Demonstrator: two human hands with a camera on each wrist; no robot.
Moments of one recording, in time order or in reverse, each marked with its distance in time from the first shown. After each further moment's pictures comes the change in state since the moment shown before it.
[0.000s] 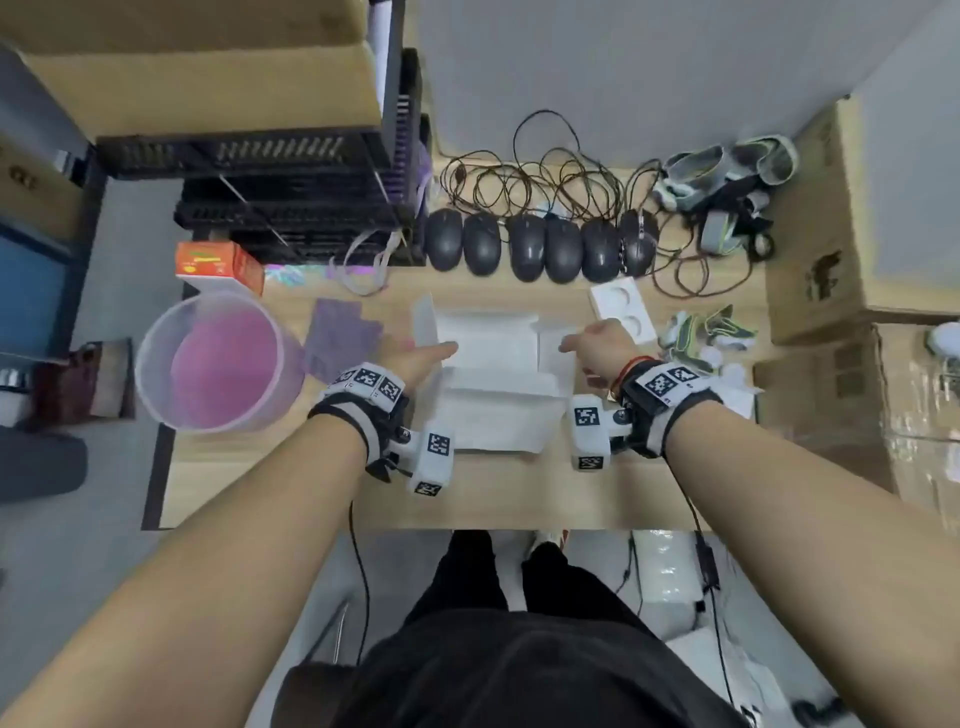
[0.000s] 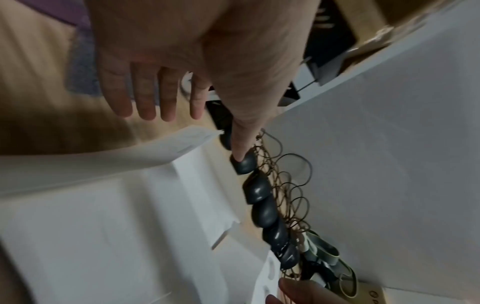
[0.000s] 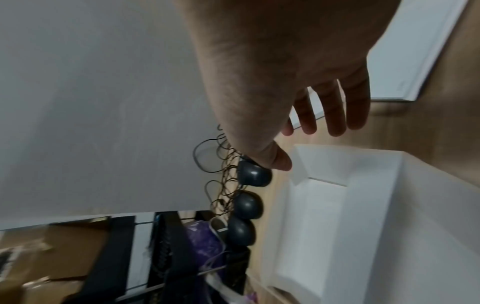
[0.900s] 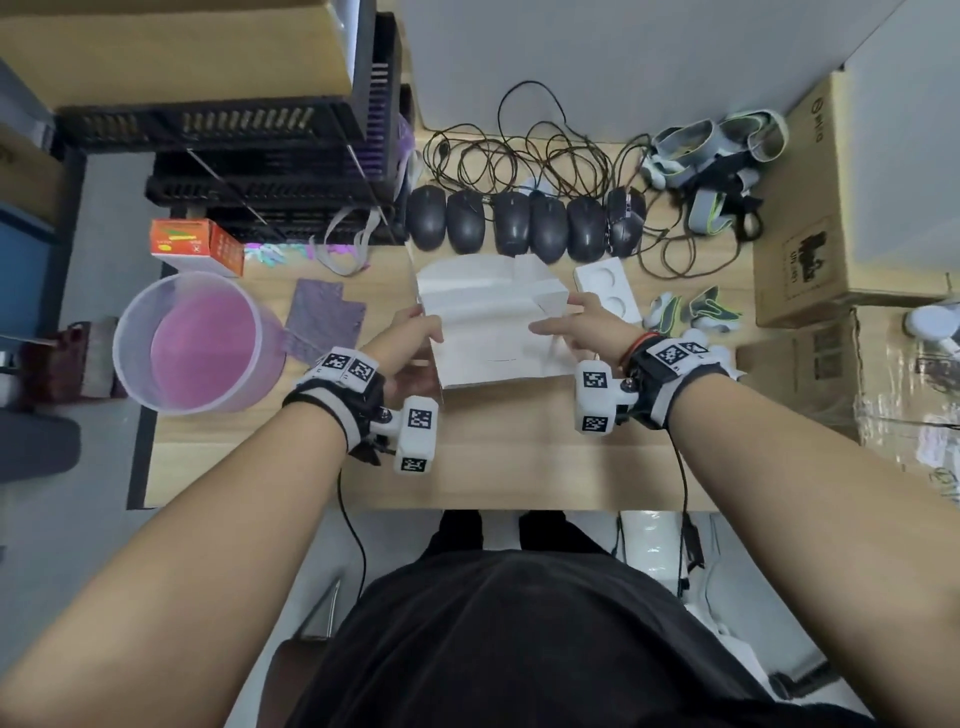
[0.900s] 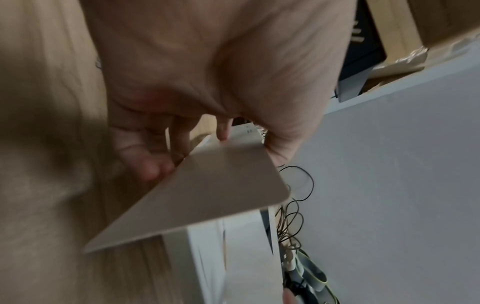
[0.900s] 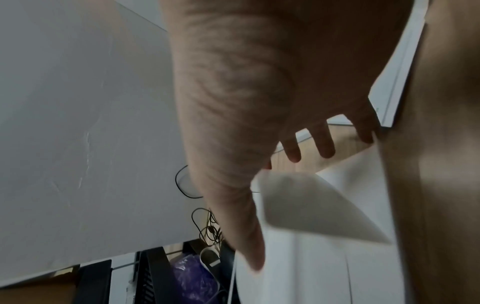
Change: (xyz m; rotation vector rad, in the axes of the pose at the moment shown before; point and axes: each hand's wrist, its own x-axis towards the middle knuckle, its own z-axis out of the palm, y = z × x) left_hand -0.057 0.025 0.009 -0.368 -0.251 -0.010; right_hand -0.016 -0.006 -0.031 0.009 -0.243 -0.060
